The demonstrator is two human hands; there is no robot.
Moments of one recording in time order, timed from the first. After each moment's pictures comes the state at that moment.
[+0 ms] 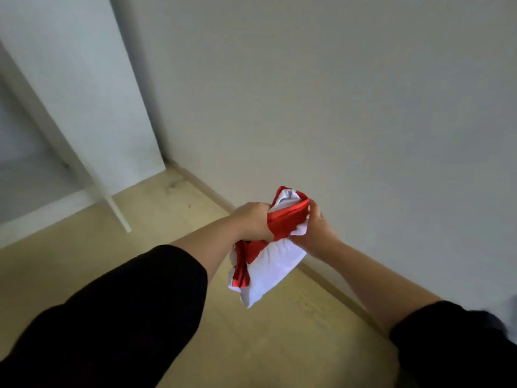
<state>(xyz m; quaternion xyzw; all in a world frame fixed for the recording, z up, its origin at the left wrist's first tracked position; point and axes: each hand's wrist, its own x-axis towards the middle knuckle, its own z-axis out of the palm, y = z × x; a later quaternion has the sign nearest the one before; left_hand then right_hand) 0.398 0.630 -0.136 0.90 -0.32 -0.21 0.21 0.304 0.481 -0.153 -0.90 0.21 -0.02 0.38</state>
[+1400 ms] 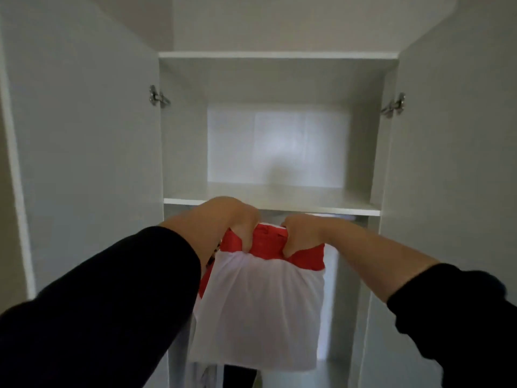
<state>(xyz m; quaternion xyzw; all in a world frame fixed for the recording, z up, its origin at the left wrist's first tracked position) 0.692 1.439 0.603 0.99 0.06 -0.10 -0.09 0.773 1.287 0.578 -0.87 -0.49 -0.01 0.03</state>
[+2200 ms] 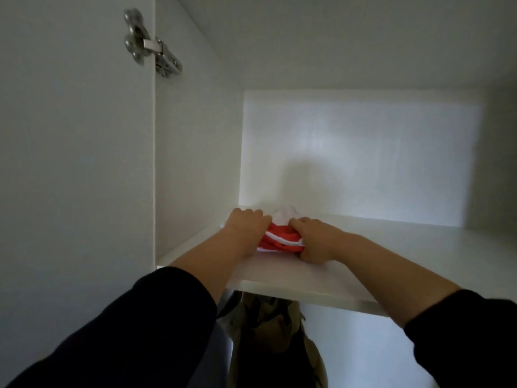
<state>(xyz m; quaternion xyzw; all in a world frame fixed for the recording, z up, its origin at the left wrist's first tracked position) 0.958 1.803 0.584 0.95 0.16 0.15 -0.23 1.073 1.662 0.582 -0.84 -0.53 -0.14 0.01</state>
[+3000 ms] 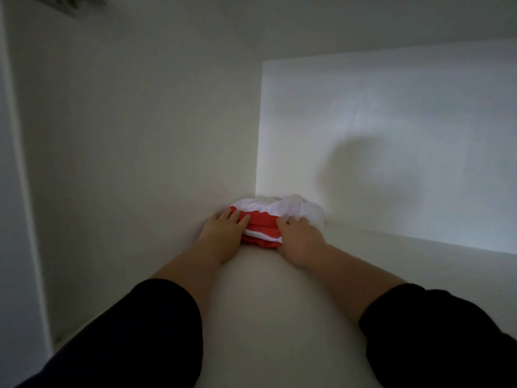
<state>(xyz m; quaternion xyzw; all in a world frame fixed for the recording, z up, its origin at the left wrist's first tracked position) 1.074 1.974 0.549 0.92 0.28 0.14 -0.21 1.203 1.835 0.560 -0.83 -0.52 -0.20 0.03</state>
